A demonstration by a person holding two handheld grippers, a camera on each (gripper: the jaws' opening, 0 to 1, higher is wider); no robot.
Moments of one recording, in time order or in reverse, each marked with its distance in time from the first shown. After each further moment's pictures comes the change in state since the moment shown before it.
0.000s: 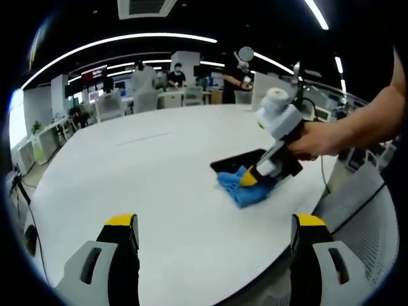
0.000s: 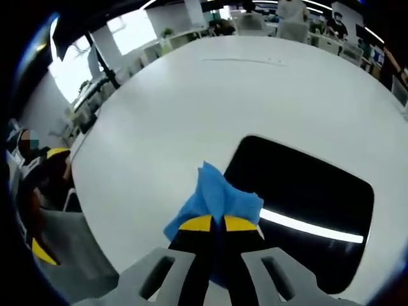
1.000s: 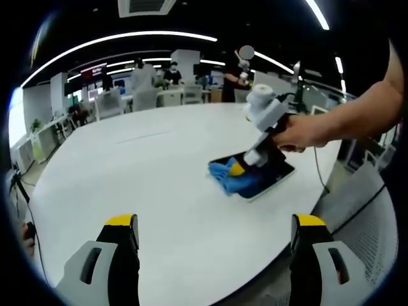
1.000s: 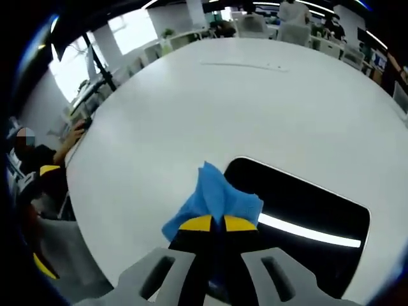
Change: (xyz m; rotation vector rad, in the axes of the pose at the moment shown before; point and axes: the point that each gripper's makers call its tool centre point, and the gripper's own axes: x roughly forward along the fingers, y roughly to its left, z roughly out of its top) left arm 0.001 0.000 -0.003 -0.009 0.012 -0.006; right arm 0.015 -0.020 0.030 -0.014 -0.009 -0.011
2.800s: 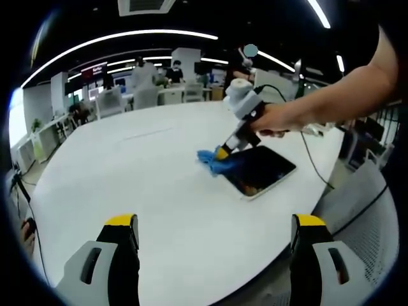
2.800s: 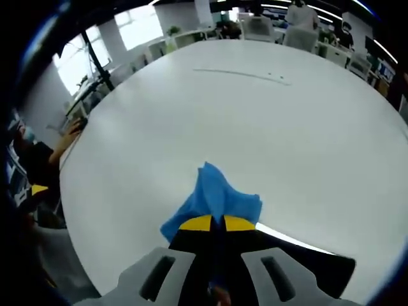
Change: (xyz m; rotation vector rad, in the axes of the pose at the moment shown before) left arm 0.001 0.001 0.000 0.003 0.011 0.010; right arm 0.033 -0.034 0.047 -0.053 0.004 0.006
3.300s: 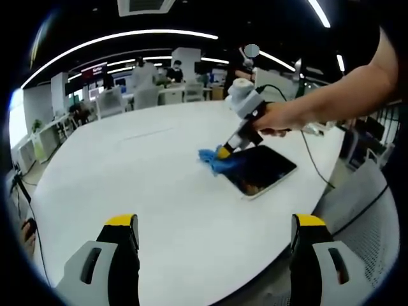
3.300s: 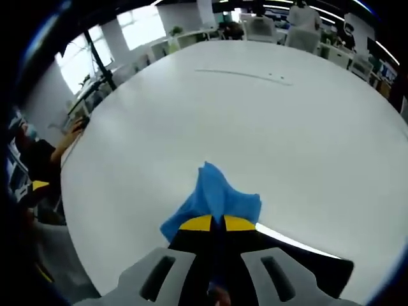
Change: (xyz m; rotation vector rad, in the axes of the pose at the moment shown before) left arm 0.000 0.001 -0.001 0.000 0.003 0.003; right arm -0.014 0.003 -0.006 -0.020 -0.007 0.006
